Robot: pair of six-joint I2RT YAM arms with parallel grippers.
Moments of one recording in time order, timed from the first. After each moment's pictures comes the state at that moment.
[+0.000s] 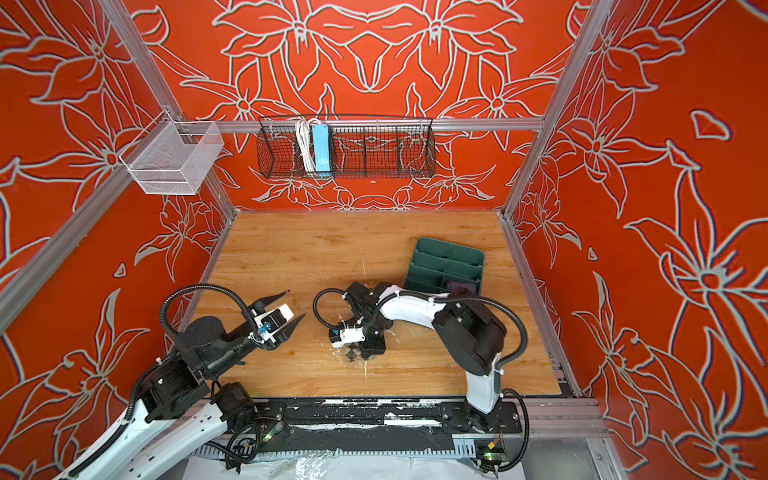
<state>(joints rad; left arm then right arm) -0.67 0.42 0.64 -0.44 0.03 0.65 0.87 1.91 1.27 -0.93 -0.44 -0.74</state>
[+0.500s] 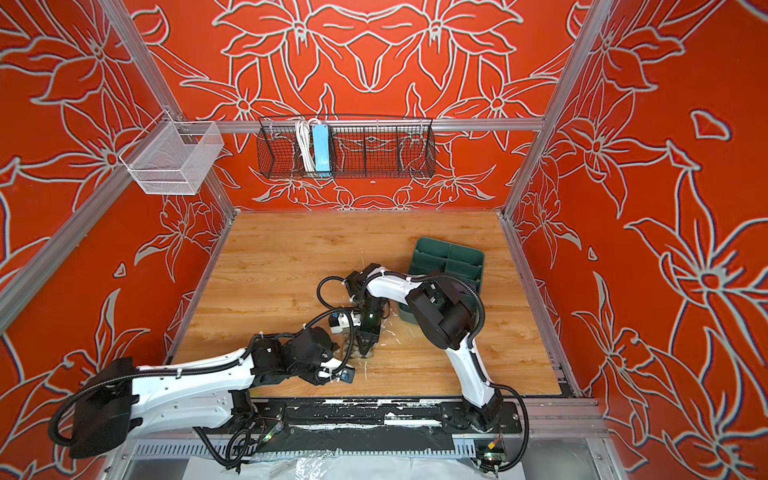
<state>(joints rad) -1.02 1.14 0.51 -0.37 -0.11 0.87 0.79 2.15 1.52 -1.21 -0.57 -0.71</state>
